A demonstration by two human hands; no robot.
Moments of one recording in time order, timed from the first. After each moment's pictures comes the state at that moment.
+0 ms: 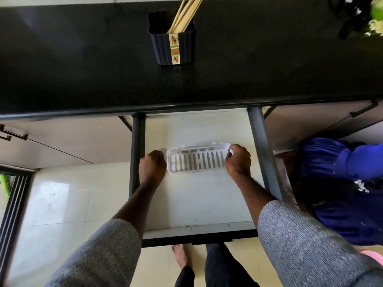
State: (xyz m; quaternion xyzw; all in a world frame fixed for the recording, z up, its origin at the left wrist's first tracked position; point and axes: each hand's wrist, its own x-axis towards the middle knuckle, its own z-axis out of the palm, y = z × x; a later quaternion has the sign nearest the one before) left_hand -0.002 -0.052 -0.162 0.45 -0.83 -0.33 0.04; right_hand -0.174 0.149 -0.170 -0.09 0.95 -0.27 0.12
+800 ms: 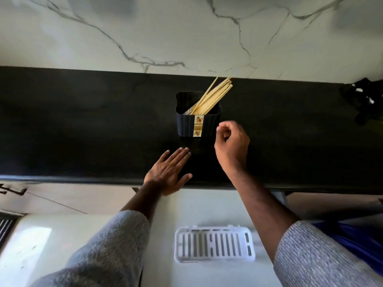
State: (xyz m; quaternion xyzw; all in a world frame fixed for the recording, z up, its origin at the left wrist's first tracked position) left_hand -0.157 -0.221 -0.132 0.10 -0.99 -0.04 -0.03; right_hand -0.301 -0.076 -0.026 -0.25 0.82 -0.50 -0.11
